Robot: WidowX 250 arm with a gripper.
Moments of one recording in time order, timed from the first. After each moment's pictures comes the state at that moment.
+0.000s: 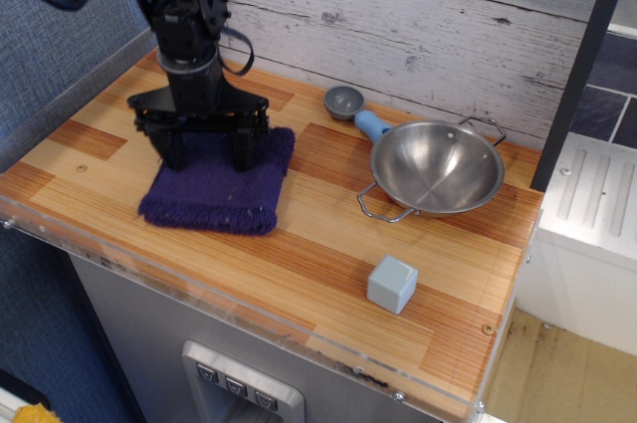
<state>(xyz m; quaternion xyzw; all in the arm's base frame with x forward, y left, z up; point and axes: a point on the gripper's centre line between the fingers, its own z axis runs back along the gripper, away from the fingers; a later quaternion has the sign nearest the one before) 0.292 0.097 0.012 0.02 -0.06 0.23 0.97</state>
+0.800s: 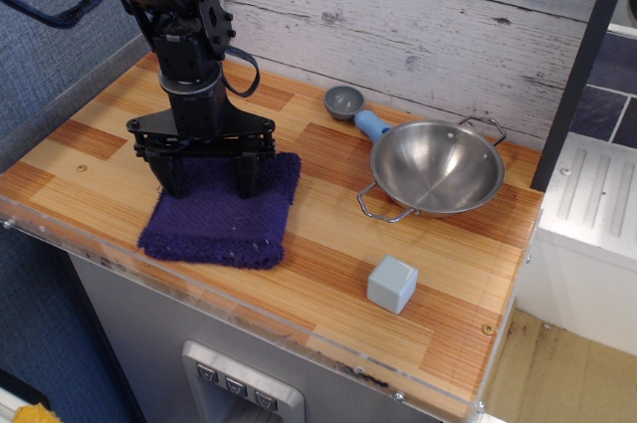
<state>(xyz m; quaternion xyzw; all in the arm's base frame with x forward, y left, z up) 0.283 0.080 0.019 0.00 -0.06 0.23 0.97</state>
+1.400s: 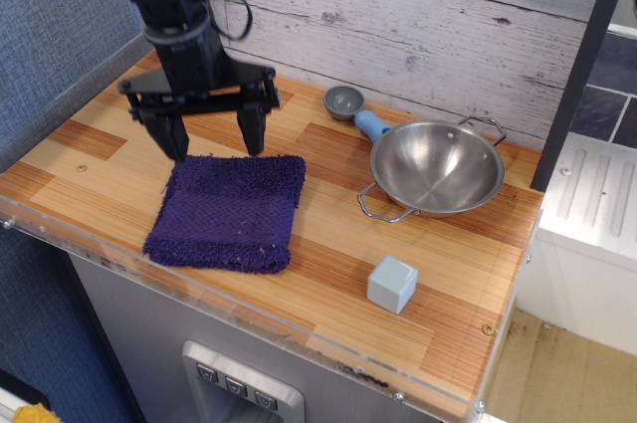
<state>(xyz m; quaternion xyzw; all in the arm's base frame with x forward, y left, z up) 0.286 0.078 0.069 -0.04 -0.11 0.24 0.96</state>
